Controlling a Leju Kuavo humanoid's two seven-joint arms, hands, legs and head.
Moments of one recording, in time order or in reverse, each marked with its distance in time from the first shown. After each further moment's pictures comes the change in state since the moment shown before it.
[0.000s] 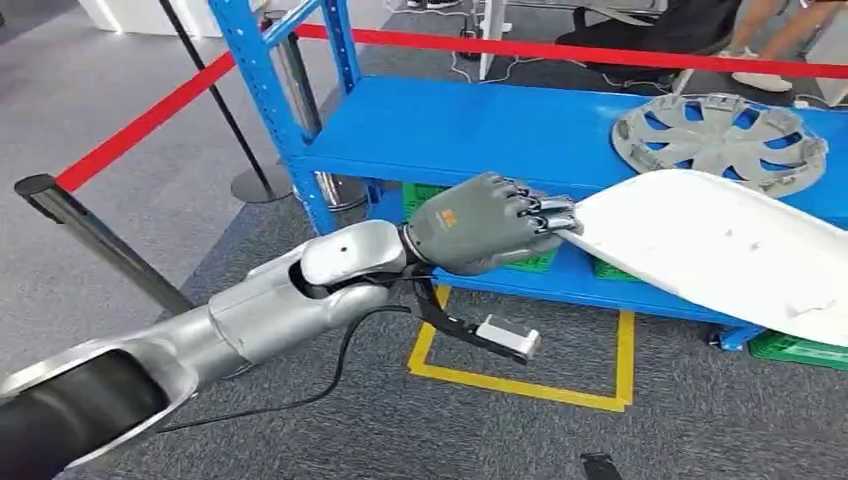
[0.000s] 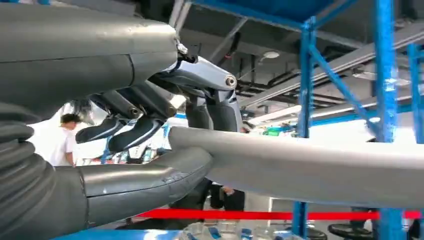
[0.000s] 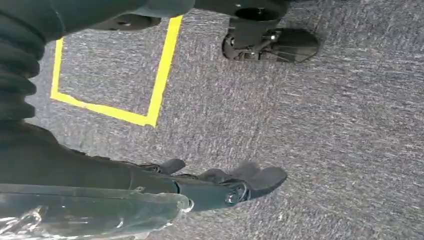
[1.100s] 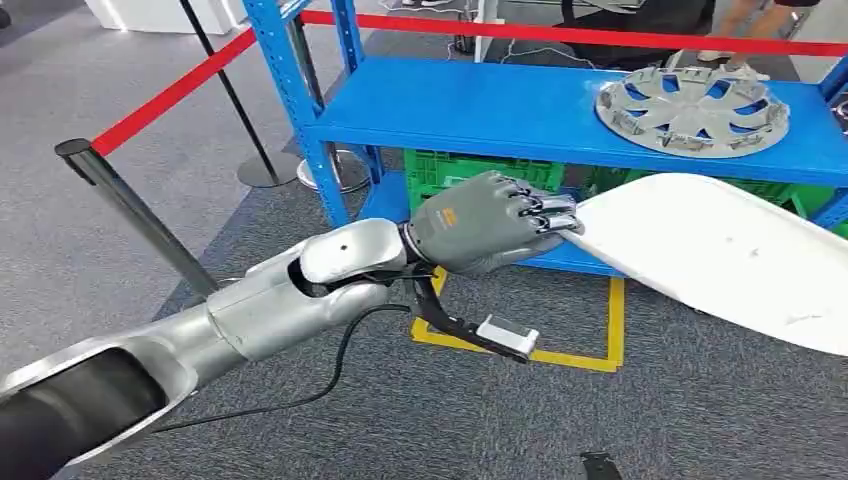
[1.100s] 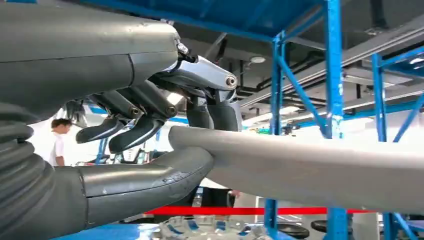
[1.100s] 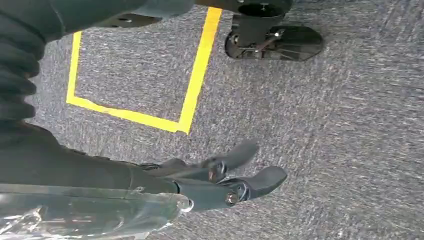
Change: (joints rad) left arm -0.004 0.000 -0.001 -0.002 -0.005 -0.008 0.000; right arm -0.002 -0.002 0.001 0.000 -0.002 -0.003 0.001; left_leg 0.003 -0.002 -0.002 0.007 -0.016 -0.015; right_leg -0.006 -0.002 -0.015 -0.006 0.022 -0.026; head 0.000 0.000
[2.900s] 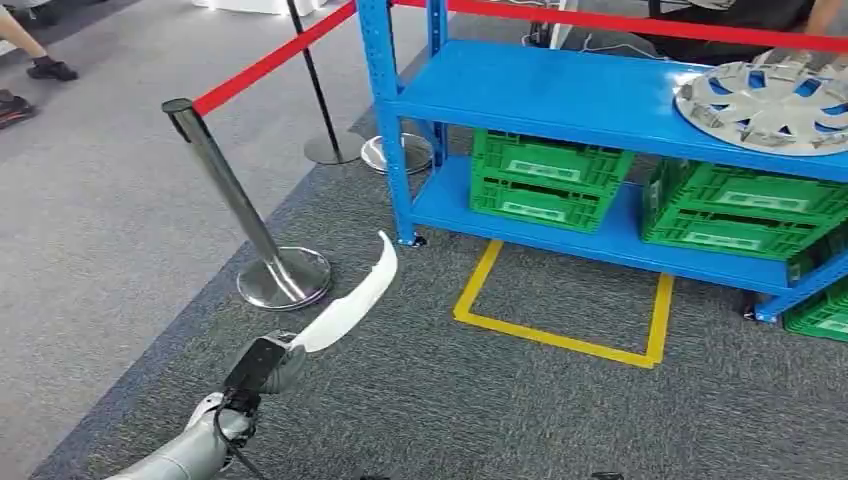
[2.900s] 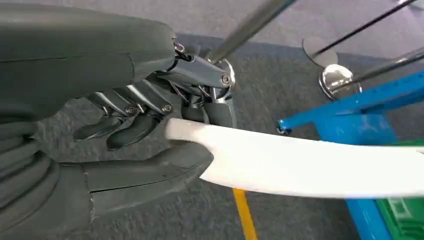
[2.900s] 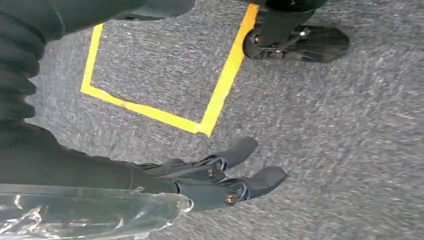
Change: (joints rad) left arm 0.612 -0.005 0.788 0.751 0.708 0.016 -0.343; right arm 0.061 -0.021 -0.016 0.000 -0.058 0.001 -0.067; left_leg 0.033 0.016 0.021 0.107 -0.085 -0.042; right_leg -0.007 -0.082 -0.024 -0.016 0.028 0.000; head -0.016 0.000
